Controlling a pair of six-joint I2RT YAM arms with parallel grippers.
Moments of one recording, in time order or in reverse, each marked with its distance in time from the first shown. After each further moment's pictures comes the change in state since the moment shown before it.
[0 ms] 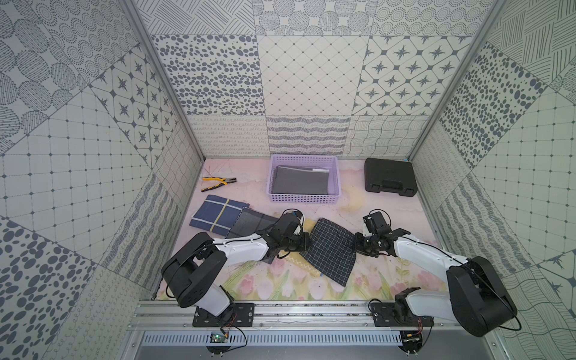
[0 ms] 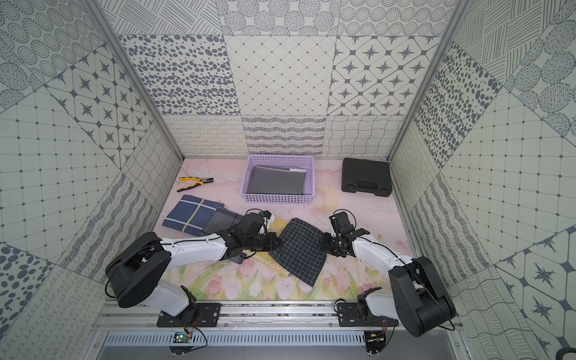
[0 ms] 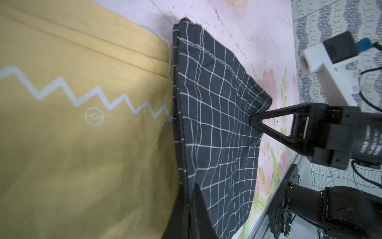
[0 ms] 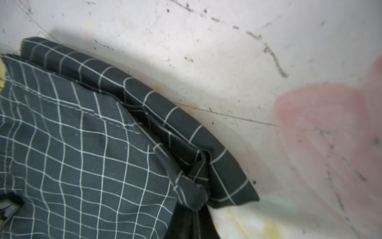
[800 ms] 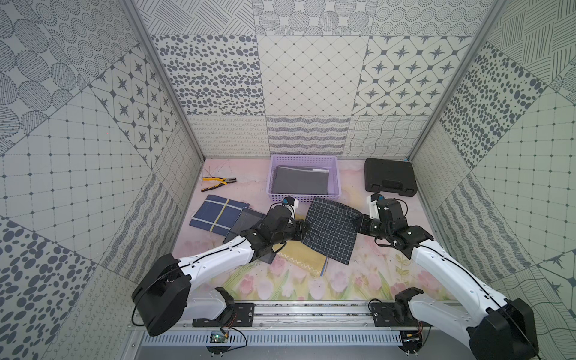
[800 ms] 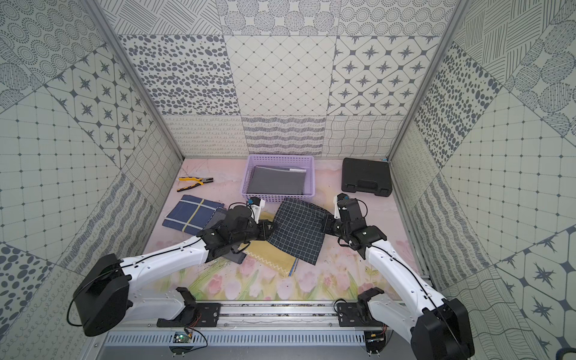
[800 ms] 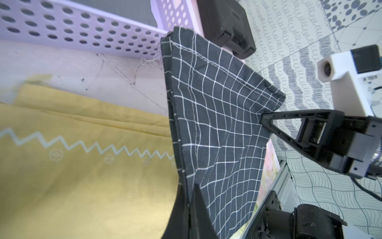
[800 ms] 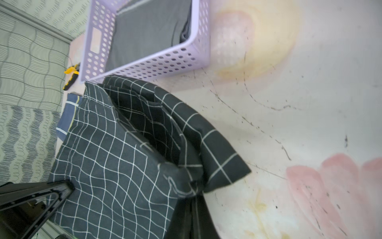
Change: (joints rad) left arm 0.021 -0.255 0.039 -0.061 -0.154 0.029; right arm 0.000 -0.226 0.190 -0.024 0.037 -0.081
